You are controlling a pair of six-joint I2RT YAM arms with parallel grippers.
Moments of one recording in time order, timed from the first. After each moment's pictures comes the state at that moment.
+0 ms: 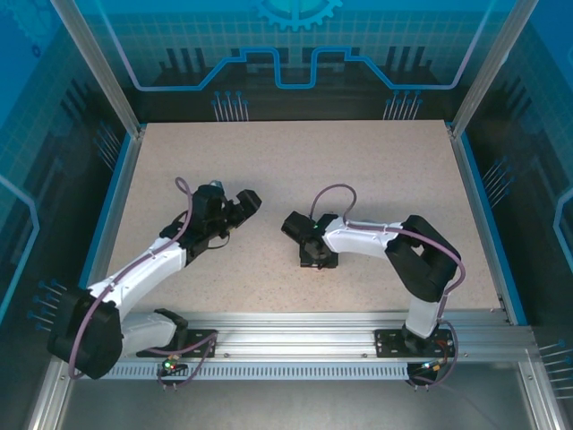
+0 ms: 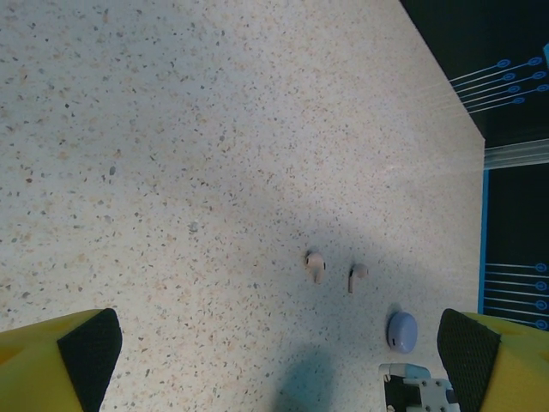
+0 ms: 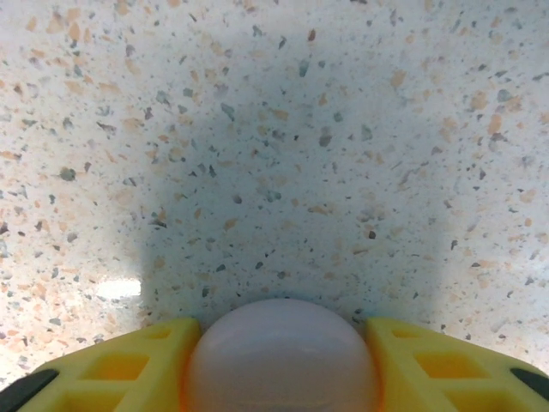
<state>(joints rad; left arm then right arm) -0.38 1.17 0.69 -0.14 0.08 -1.03 0.87 1.81 1.09 -0.74 0.18 0.93</state>
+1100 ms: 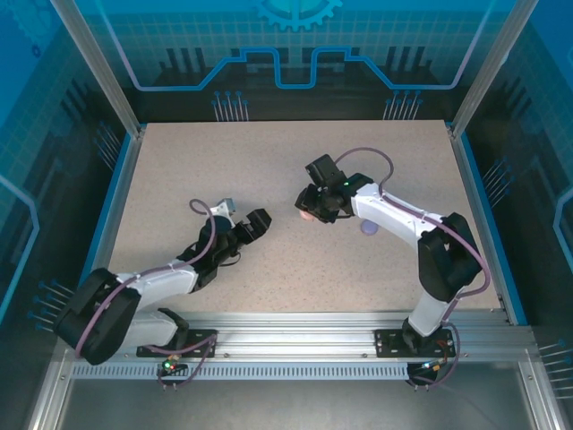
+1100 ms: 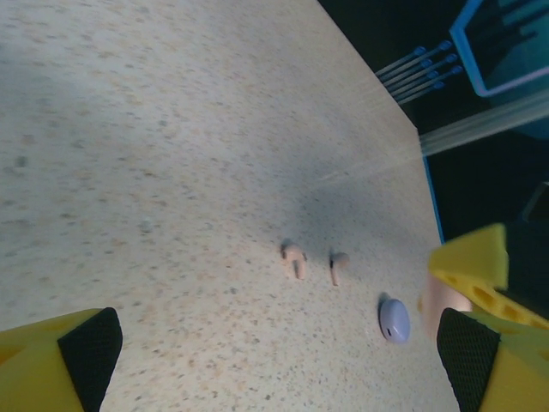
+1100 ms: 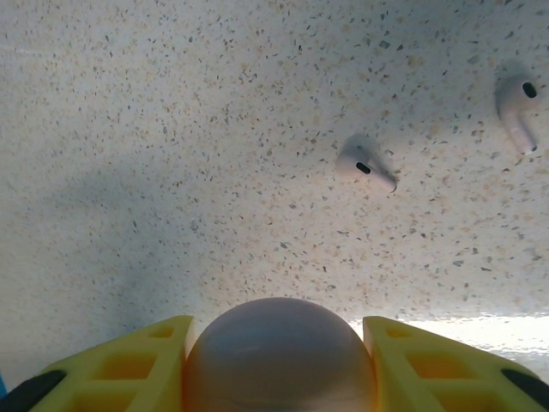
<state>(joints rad) -0.52 1.29 0.36 0.55 0.00 -0.99 0.61 1.73 1.32 -0.62 -0.07 1.06</state>
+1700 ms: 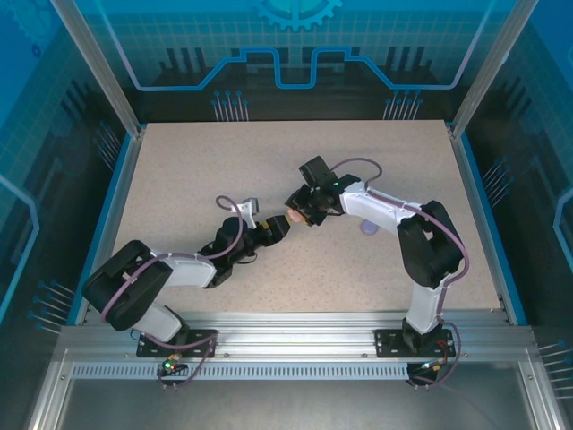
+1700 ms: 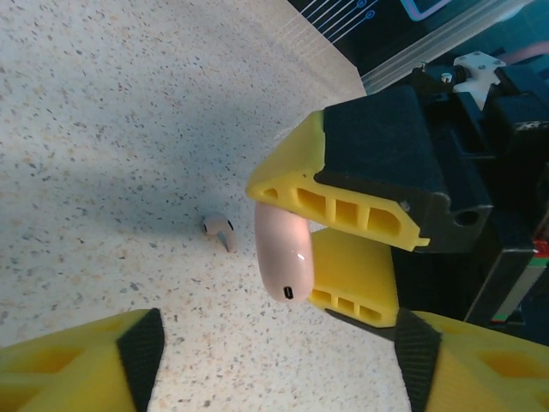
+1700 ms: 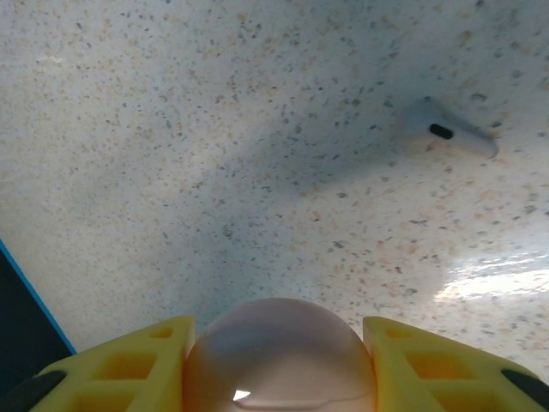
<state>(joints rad) -0.61 1.52 0.42 0.80 0.07 -0.90 0.61 1.86 1.35 -0.52 -0.21 1.28</state>
